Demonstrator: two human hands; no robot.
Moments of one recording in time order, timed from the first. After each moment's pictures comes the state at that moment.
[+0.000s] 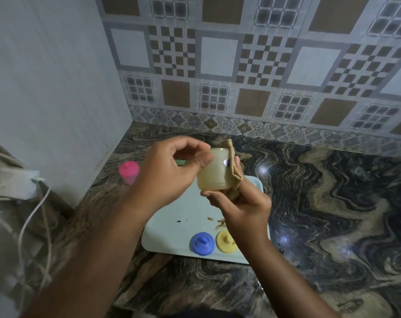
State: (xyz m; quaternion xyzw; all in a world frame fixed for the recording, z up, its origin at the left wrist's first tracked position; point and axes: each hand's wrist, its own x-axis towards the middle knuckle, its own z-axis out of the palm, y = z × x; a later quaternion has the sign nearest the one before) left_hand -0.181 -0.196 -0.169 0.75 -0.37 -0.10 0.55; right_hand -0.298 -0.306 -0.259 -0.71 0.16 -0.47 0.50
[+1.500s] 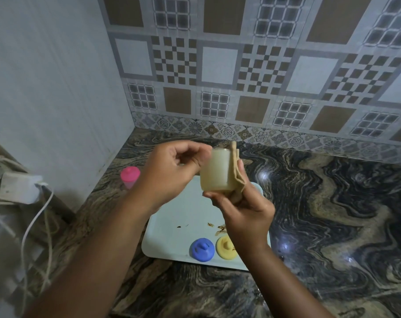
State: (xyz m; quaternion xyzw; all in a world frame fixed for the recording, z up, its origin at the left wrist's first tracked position) left_hand -0.177 -0.201 -0.165 0.70 -0.33 -0.17 0.61; right_hand -0.292 -0.305 -0.259 -0.69 0.16 -0.52 0.47
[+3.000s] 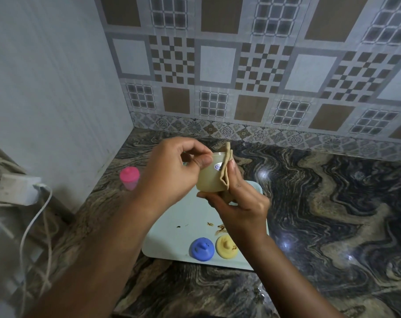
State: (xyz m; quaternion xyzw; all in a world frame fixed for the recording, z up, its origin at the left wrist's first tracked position) left_hand -0.184 -0.207 -0.156 0.78 -0.38 -0.04 0.49; right_hand -0.289 -0.319 -0.260 -0.79 0.08 -0.53 0.28
